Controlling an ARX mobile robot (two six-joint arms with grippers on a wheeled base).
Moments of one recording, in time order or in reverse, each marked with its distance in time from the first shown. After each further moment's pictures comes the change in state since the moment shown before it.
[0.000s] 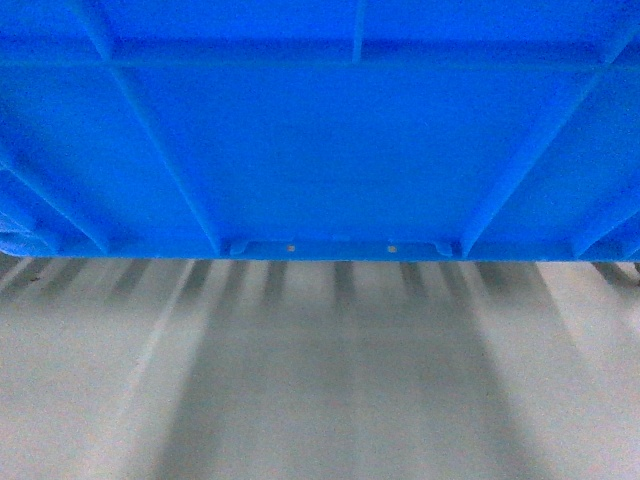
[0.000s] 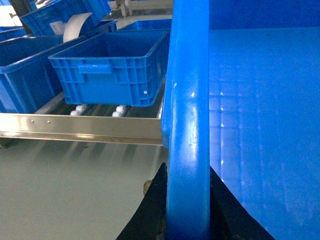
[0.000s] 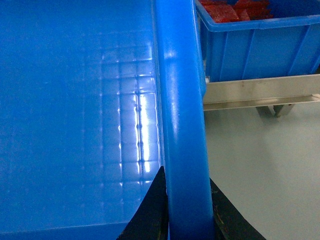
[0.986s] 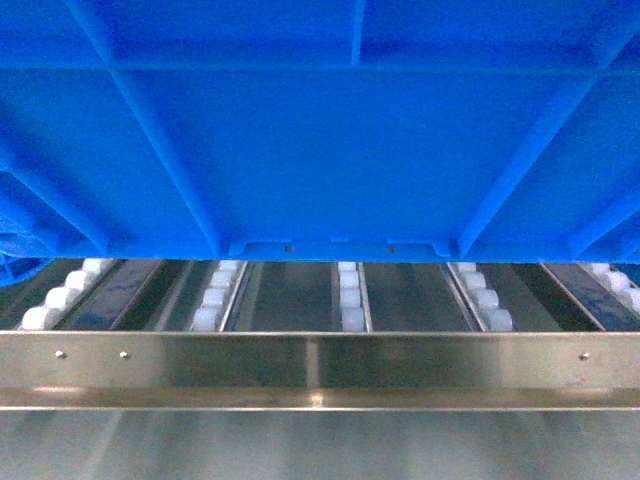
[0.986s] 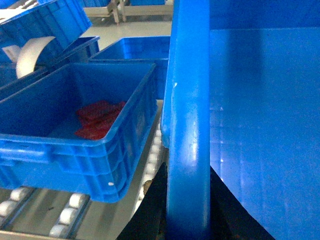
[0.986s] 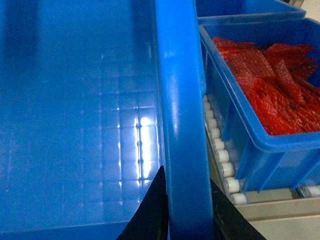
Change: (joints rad) left arm 0.000 0.001 0.000 -0.001 -0.001 -0.002; right arm 0.000 0.005 0.000 0.000 0.000 0.000
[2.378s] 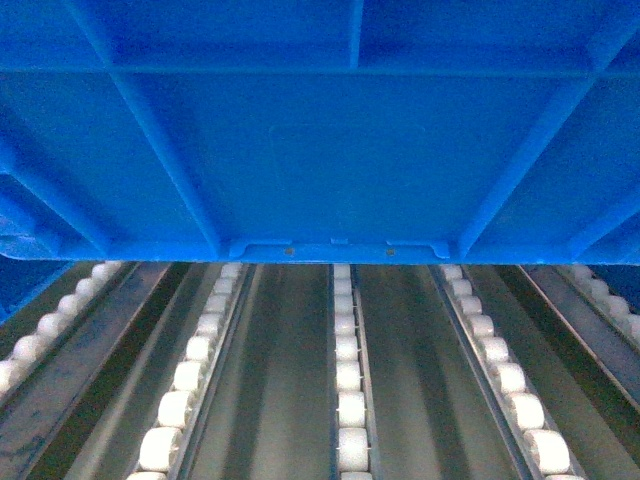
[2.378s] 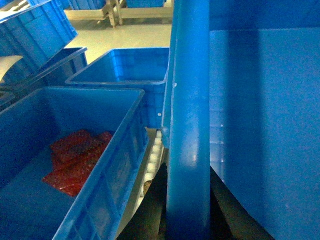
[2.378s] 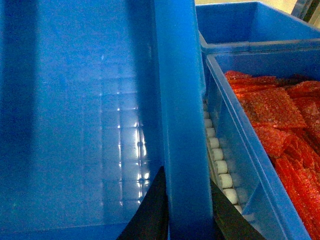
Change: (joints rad) left arm 0.000 0.005 0.000 0.000 0.000 0.000; right arm 0.000 0.003 0.000 0.001 0.000 0.000
